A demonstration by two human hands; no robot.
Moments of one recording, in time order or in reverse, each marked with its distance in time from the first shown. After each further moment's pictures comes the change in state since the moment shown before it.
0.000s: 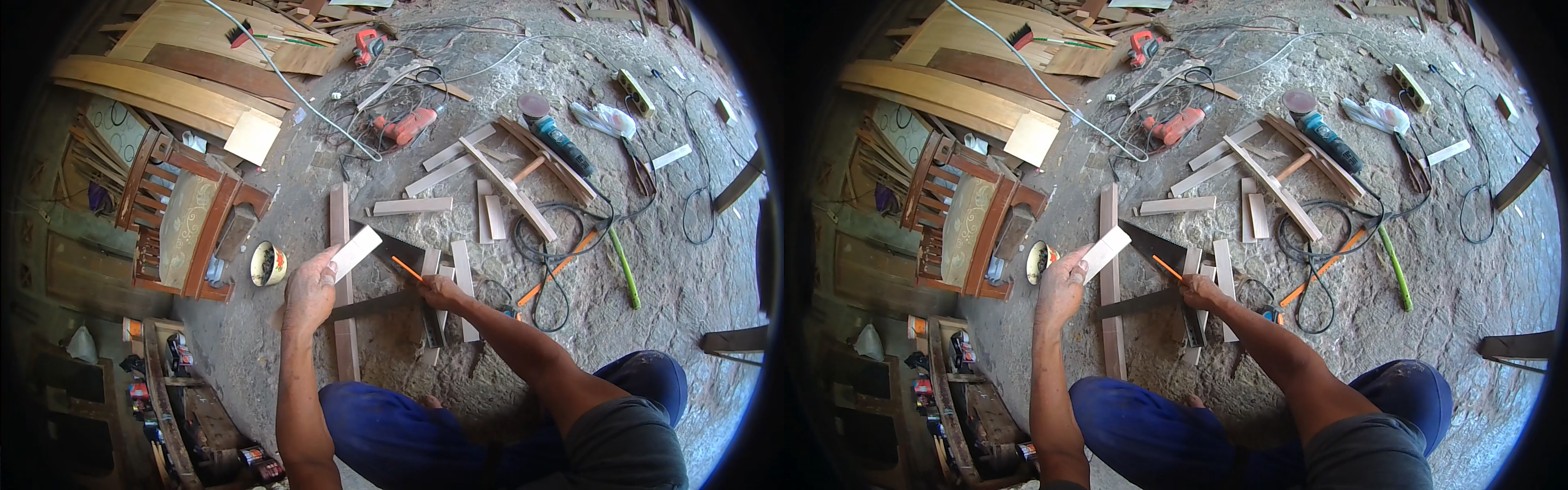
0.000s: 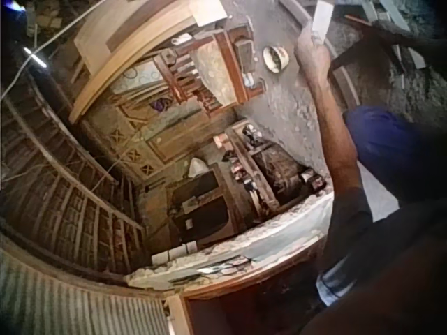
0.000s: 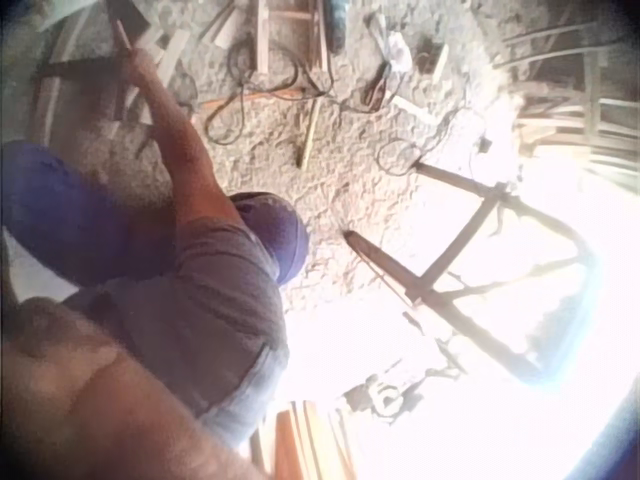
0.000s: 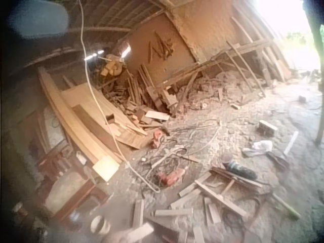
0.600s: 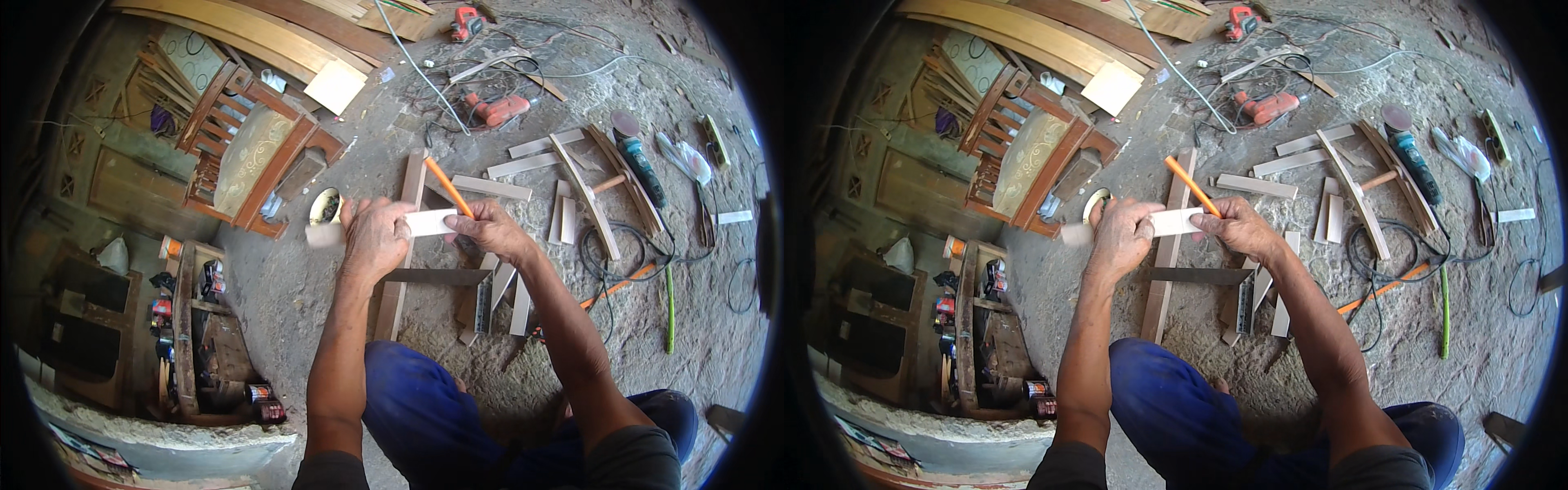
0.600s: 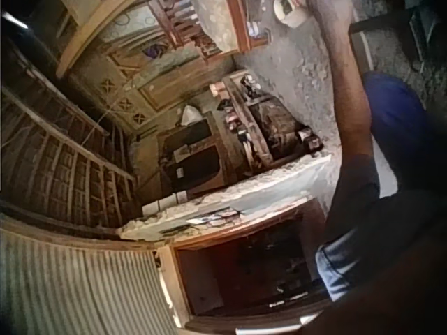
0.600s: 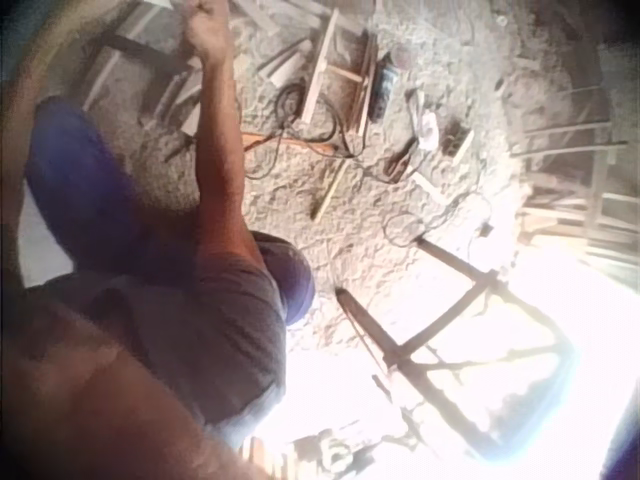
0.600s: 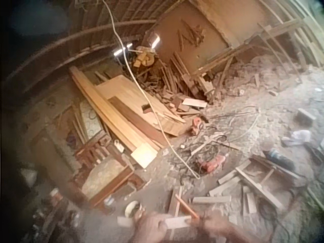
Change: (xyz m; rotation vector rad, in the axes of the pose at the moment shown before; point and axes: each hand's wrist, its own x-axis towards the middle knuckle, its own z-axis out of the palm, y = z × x) left_hand -0.004 0.005 -0.017 0.363 0.083 0.022; right_hand 0.021 -0.183 -0.096 0.626 -0.260 -0.081
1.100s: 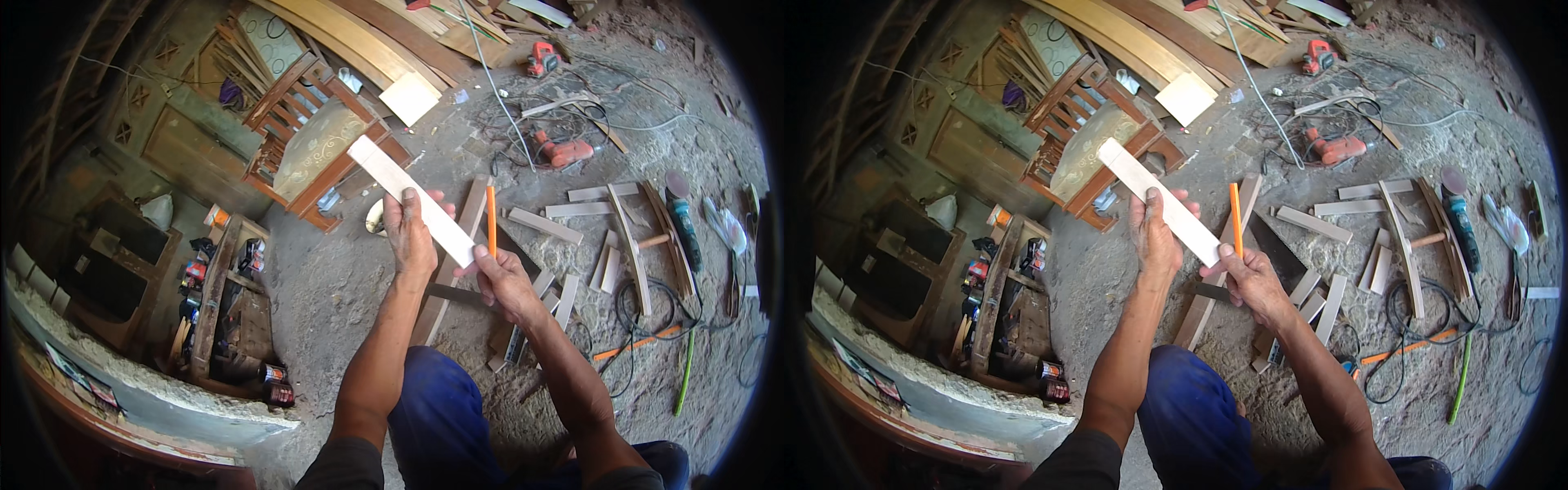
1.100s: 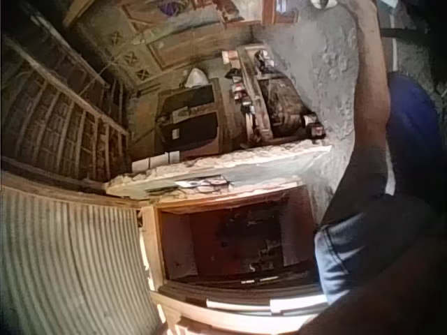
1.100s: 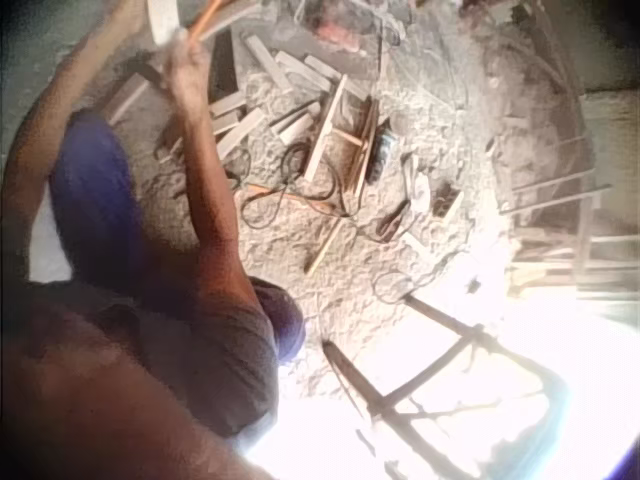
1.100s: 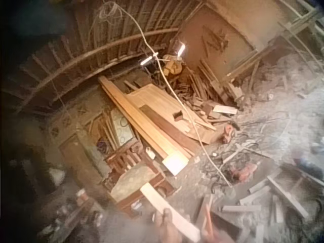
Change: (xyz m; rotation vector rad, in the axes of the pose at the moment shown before) left_hand 0.012 -0.011 0.003 -1.467 0.671 -0.165; right_hand -0.013 -0.013 0.079 0.311 -0.043 0.028
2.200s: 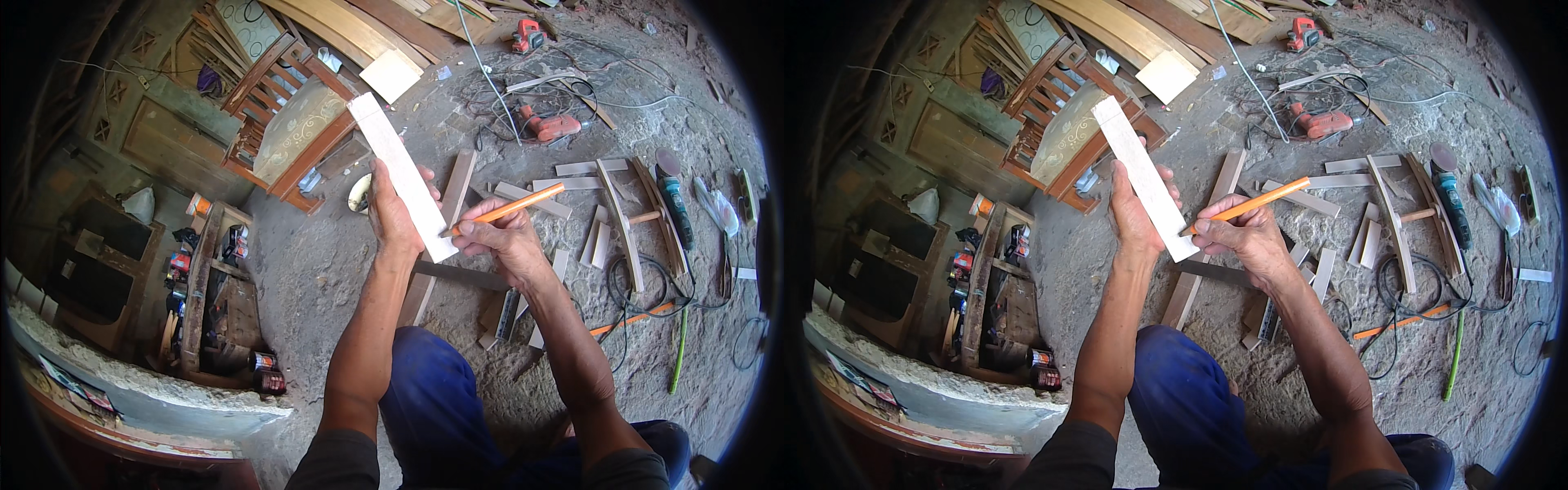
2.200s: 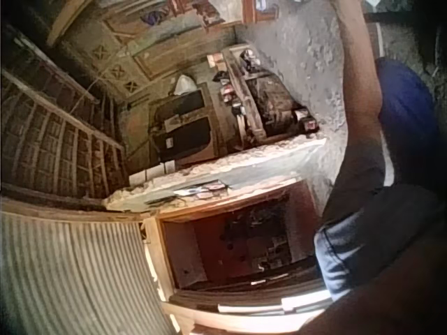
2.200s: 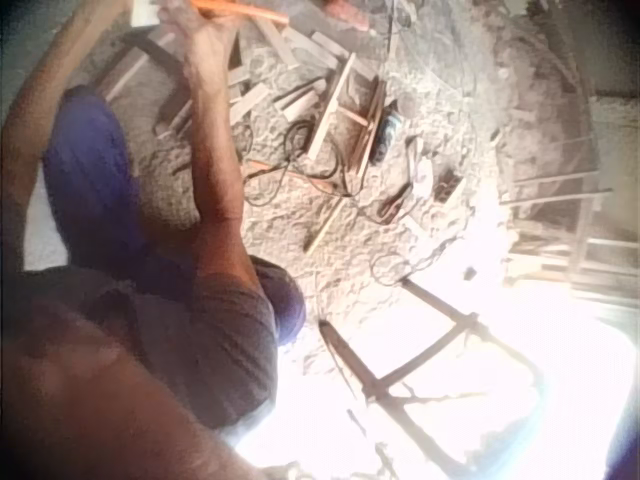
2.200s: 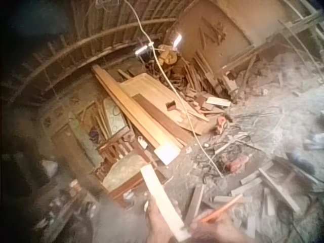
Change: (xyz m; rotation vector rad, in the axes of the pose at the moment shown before) left_hand -0.001 0.013 0.003 -0.069 -0.084 -0.170; right_hand -0.008 -0.040 0.000 0.098 0.010 -0.116
